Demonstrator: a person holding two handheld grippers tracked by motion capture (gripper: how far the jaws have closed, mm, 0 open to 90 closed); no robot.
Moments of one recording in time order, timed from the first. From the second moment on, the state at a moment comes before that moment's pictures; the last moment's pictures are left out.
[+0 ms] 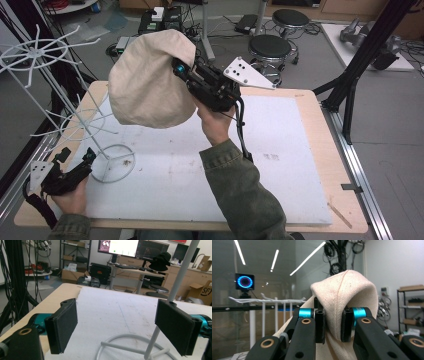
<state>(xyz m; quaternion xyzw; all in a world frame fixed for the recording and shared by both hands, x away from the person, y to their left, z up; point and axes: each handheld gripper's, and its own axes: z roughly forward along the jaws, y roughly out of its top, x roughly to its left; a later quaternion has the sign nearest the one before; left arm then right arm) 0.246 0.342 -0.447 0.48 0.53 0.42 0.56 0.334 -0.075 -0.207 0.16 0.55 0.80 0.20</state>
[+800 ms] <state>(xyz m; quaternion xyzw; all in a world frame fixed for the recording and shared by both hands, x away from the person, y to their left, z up) 0.246 0.341 -0.447 0.49 0.53 0.42 0.55 0.324 -0.077 -0.186 0.12 0.52 0.82 0.18</state>
